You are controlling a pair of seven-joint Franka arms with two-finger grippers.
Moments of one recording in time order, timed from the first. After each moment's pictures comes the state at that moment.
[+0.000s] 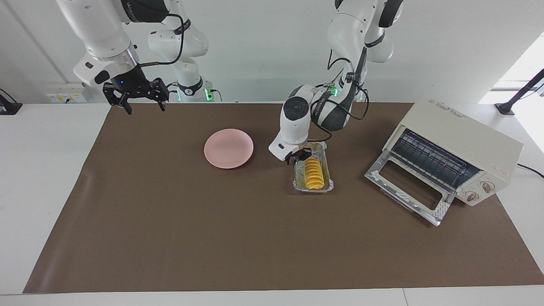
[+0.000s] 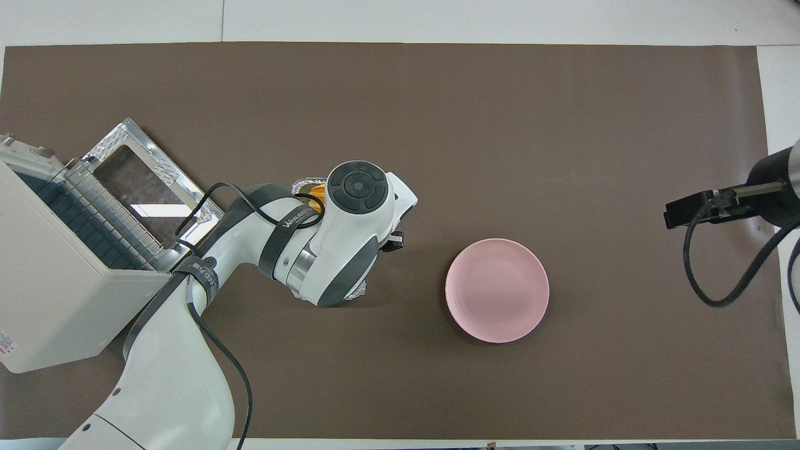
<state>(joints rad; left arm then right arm) -0.61 0.39 -0.08 -1.80 0.00 2.05 -0.57 -0.05 -0.08 0.09 -1.68 0.01 1.54 -0.06</state>
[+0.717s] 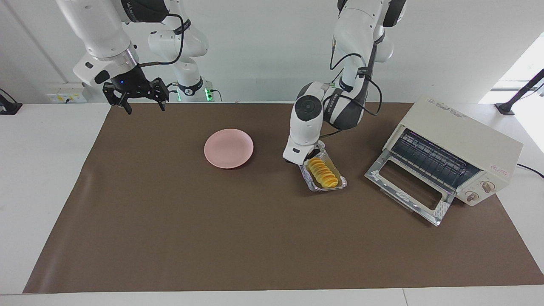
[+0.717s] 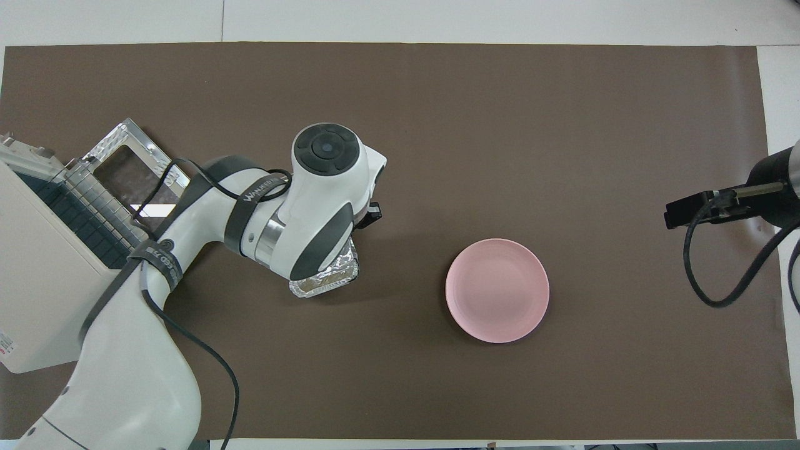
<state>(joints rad) -0.52 0.37 -0.05 -1.66 0.00 1.88 -0.81 -0.05 -0.08 0.09 -1.68 0.01 1.54 -0.06</state>
